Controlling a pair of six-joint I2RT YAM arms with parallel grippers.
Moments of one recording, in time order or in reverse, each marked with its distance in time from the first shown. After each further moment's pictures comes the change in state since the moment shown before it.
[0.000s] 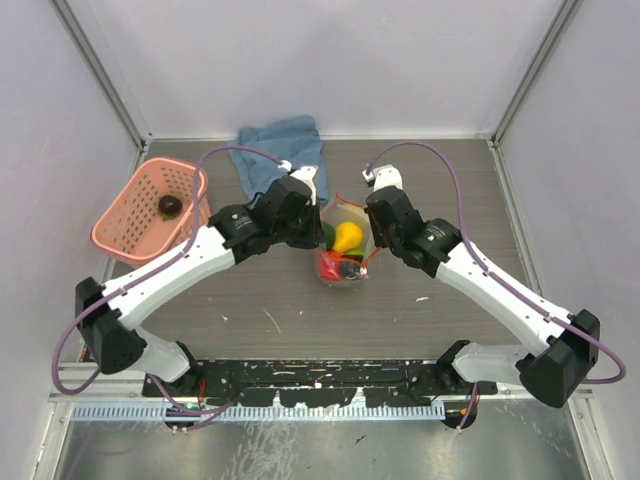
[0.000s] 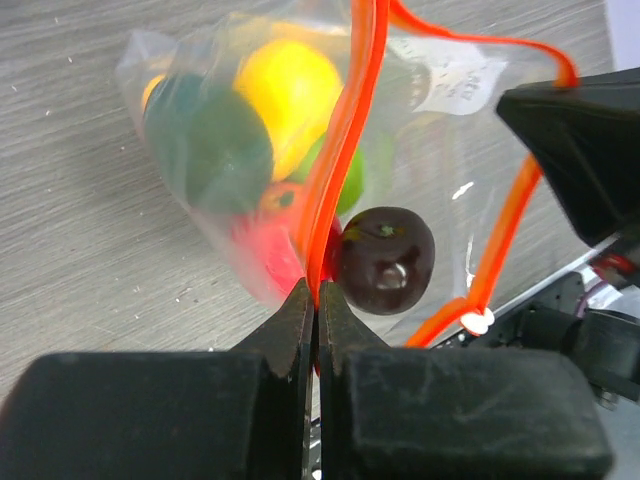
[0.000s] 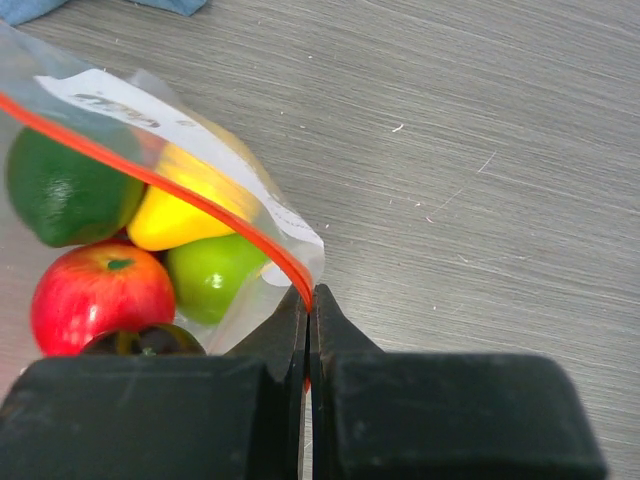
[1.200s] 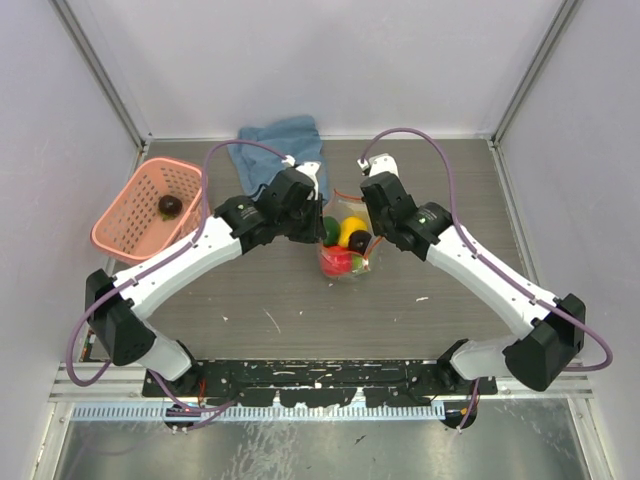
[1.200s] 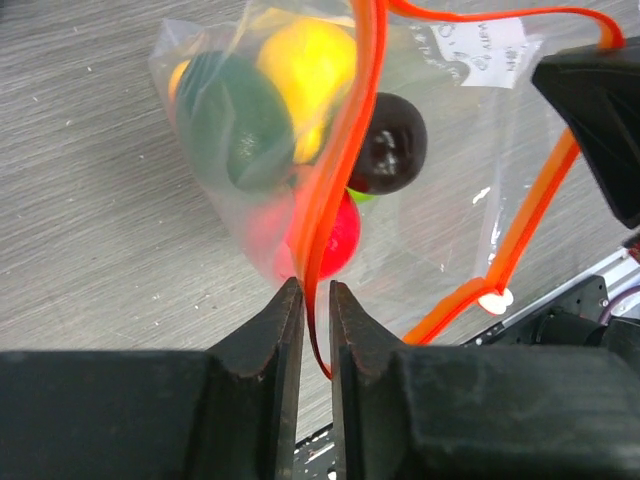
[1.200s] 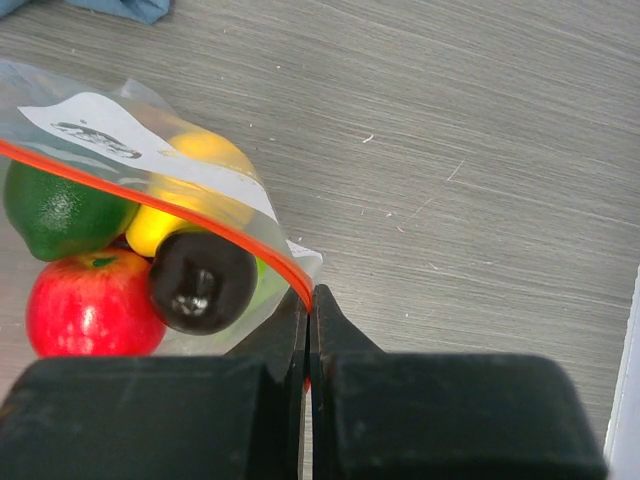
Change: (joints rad) left arm 0.047 0.089 0.064 -0.045 0.036 0.043; right arm -0.040 0.126 0.126 -0.061 0.023 -0.040
